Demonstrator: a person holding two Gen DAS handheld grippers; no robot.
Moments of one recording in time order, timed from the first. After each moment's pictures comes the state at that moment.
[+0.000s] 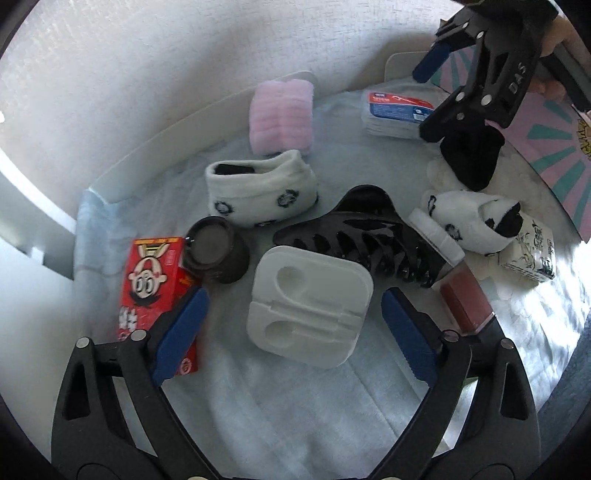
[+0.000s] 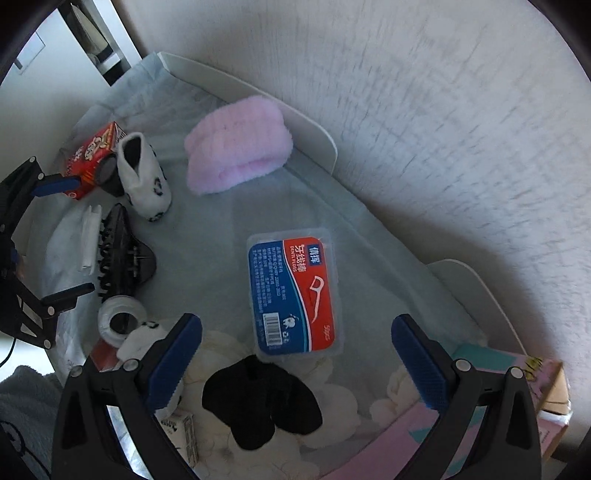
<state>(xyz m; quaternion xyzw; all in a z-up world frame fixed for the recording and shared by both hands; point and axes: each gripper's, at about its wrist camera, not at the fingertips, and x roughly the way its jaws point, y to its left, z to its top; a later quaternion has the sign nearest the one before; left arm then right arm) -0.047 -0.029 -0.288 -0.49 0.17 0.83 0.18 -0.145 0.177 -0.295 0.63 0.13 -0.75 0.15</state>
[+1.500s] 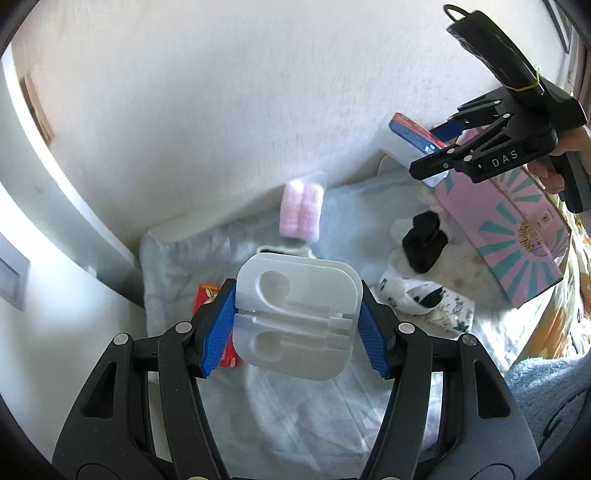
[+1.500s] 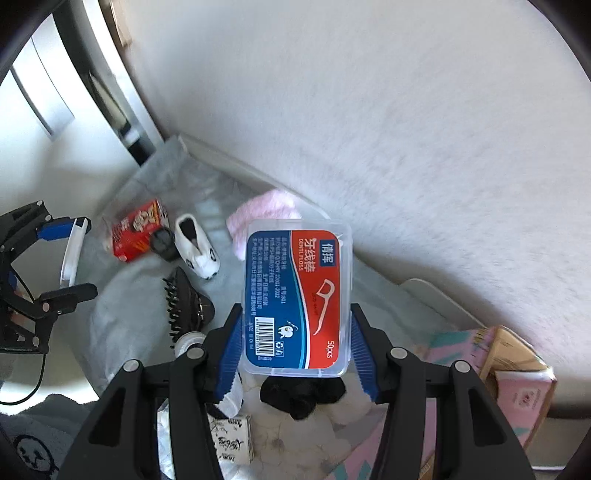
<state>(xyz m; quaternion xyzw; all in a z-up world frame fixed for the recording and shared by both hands) -0.028 -0.049 -0.173 -0.44 0.10 0.87 0.18 -0.112 0.188 -0.160 0.55 0.07 -0.83 0.11</state>
